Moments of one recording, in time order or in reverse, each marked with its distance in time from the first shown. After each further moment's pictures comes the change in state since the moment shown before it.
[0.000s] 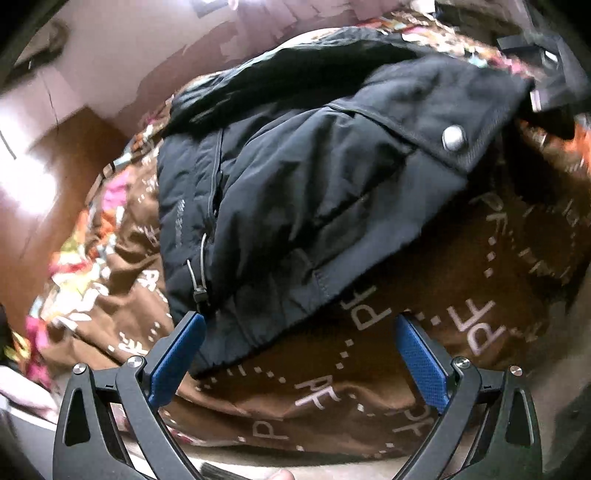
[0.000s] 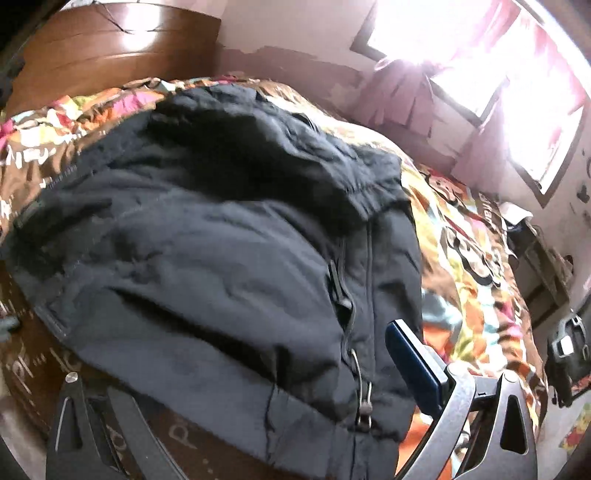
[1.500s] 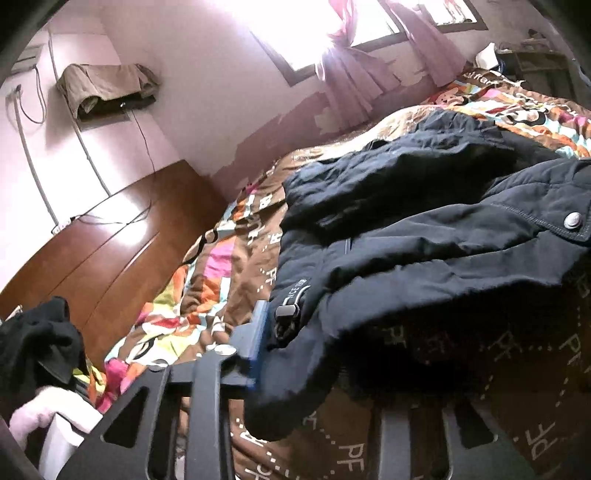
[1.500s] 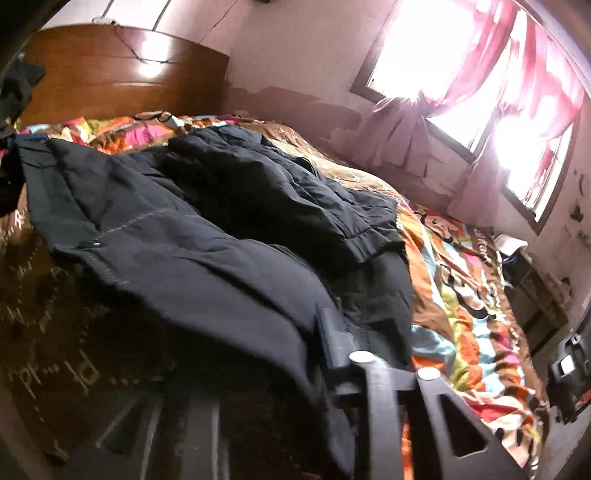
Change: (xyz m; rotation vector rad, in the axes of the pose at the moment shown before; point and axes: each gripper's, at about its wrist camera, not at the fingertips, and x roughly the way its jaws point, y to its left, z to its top) left arm -0.043 0.067 0.049 -0.125 -0.298 0.330; right arm -0.023 0.013 -0.014 -0.022 -0.182 -0.043
